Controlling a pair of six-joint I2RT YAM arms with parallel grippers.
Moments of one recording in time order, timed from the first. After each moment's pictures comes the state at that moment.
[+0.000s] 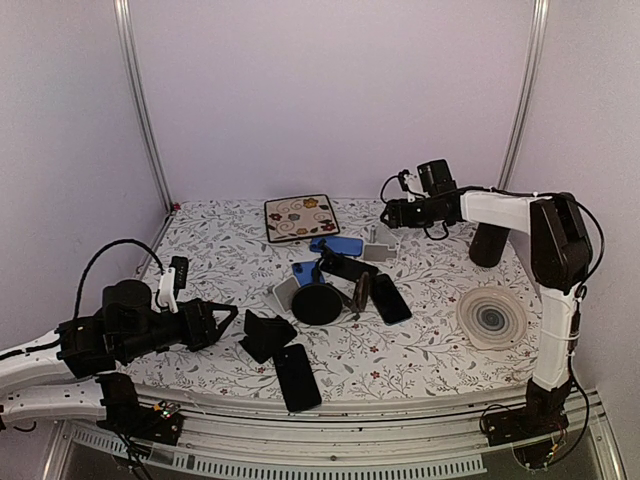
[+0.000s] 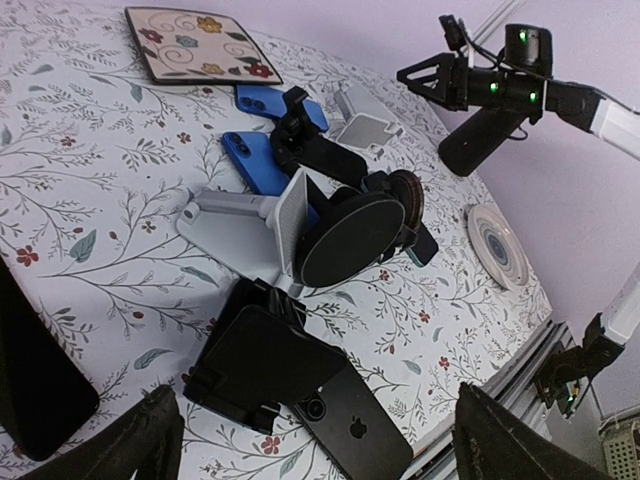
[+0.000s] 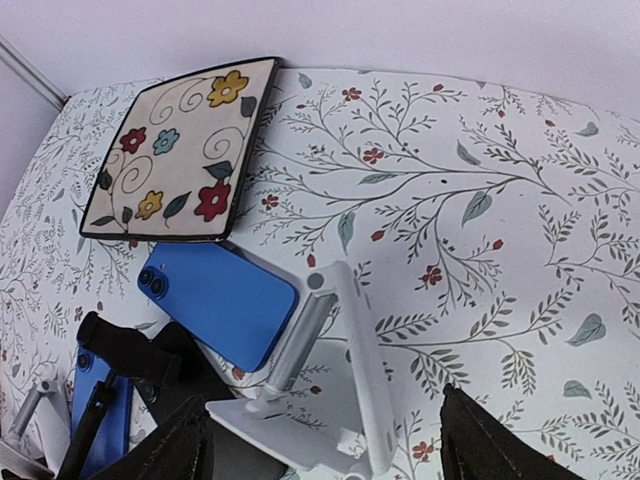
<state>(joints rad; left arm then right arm) -0.95 0.56 0.39 -0.25 -0.23 -0.71 0.40 2.06 1.58 -0.23 -0.16 0.21</state>
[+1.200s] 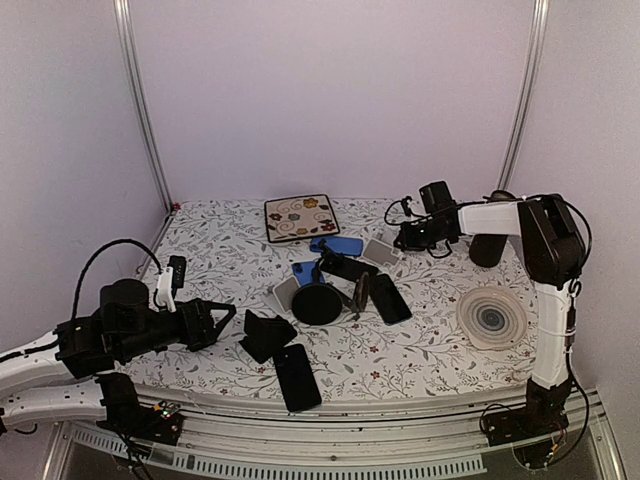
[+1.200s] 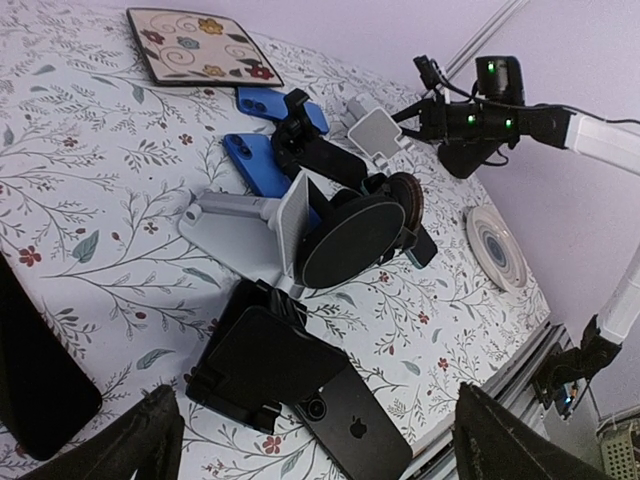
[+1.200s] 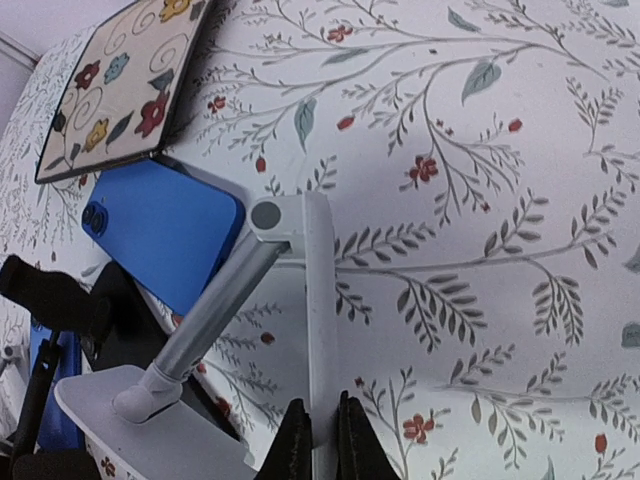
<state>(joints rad) -0.93 0.54 0.39 -0.26 -0.22 -0.71 0.36 2.16 1.54 -0.23 -0.24 0.23</state>
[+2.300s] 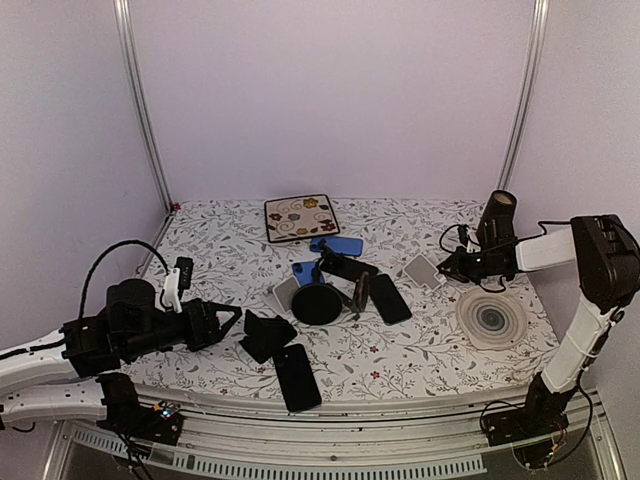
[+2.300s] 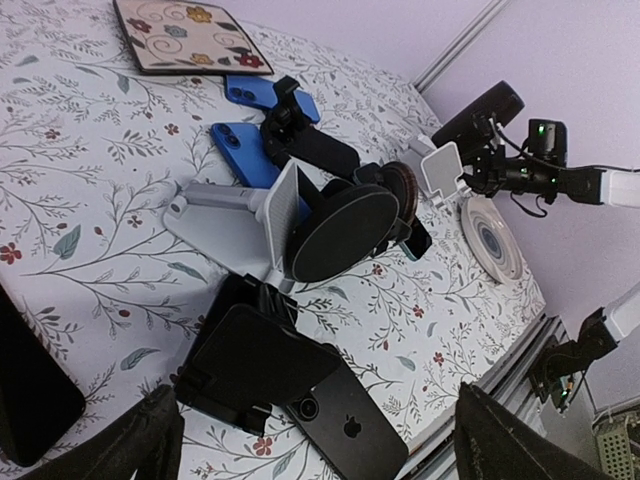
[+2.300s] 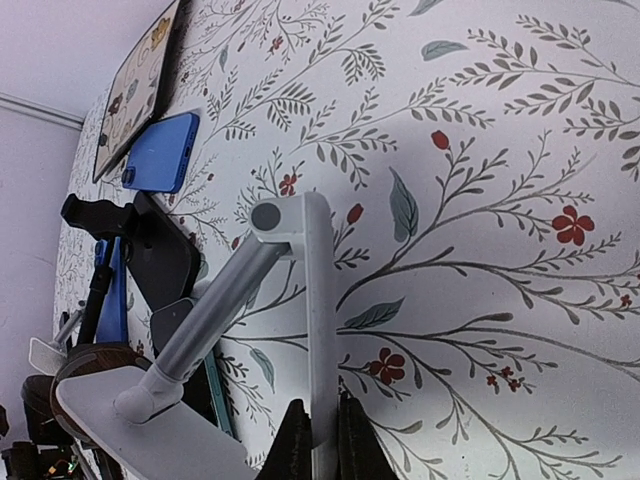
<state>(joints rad) -0.92 0.59 0.38 -0.20 -0.18 -0.71 0.12 1.74 0.86 0.07 -0.51 0.41</state>
